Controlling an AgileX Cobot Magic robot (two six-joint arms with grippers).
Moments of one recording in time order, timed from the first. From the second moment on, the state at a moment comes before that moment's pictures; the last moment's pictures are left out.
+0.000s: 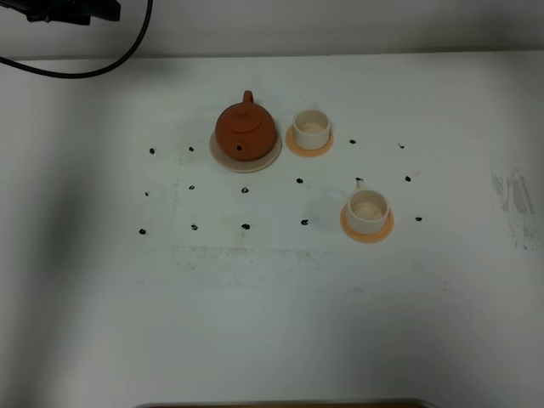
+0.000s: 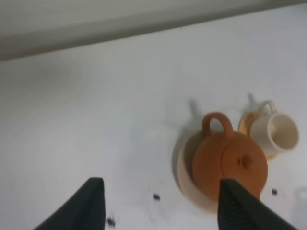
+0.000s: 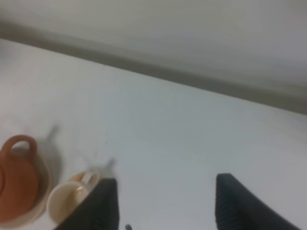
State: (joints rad) left arm 0.07 2.14 -2.02 -0.61 1.02 0.49; right arm 0.00 2.21 -2.28 0.42 1.11 -0.41
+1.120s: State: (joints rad) left arm 0.02 1.35 -1.22 -0.38 0.58 0.46; right arm 0.00 1.47 -1.56 0.58 0.88 -0.52
